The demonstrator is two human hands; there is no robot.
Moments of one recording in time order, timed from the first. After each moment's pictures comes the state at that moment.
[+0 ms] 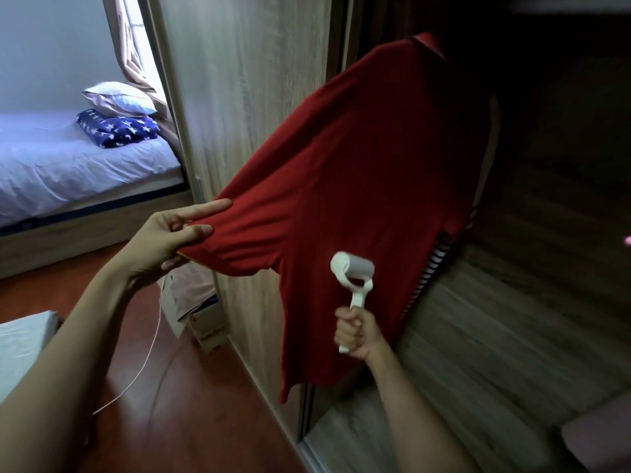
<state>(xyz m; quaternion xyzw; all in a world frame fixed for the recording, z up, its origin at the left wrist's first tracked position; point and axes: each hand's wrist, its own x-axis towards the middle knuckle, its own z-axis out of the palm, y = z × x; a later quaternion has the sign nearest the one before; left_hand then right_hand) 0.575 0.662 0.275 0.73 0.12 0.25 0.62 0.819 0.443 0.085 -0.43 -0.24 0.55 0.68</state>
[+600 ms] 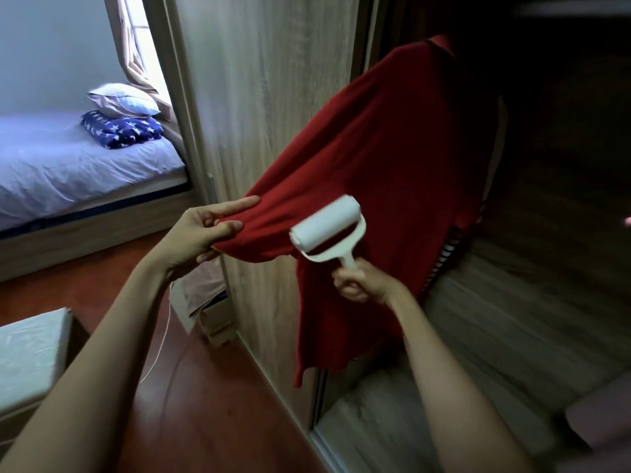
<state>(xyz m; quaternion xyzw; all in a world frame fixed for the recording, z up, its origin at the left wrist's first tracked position) 0.565 0.664 0.270 0.73 0.08 0.22 0.64 0.769 0.458 0.196 -0.66 -0.37 0.46 0.47</state>
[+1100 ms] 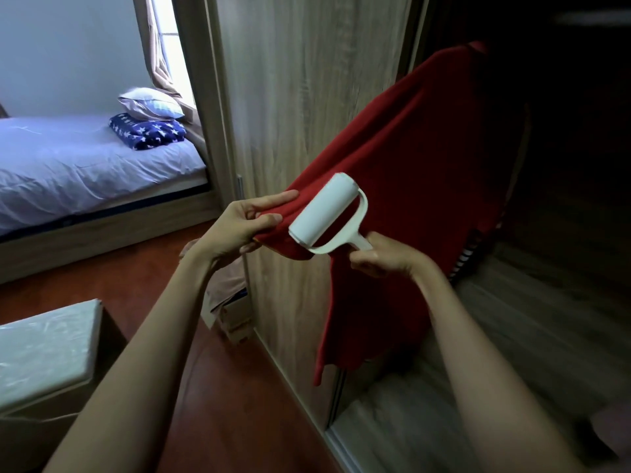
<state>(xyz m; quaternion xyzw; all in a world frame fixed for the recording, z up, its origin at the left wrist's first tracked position) 0.549 0.664 0.277 0.73 0.06 0.22 0.65 0.733 0.478 0.258 -0.74 -0.45 0.32 0.39</state>
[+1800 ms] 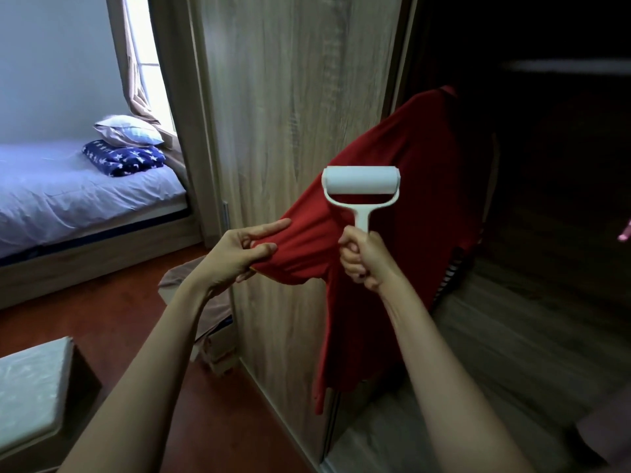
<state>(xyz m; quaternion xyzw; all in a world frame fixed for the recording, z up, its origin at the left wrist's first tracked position) 0.550 0.678 0.275 0.75 0.05 0.21 0.62 0.705 0.504 0.286 -0.61 -0.25 0.30 0.69</state>
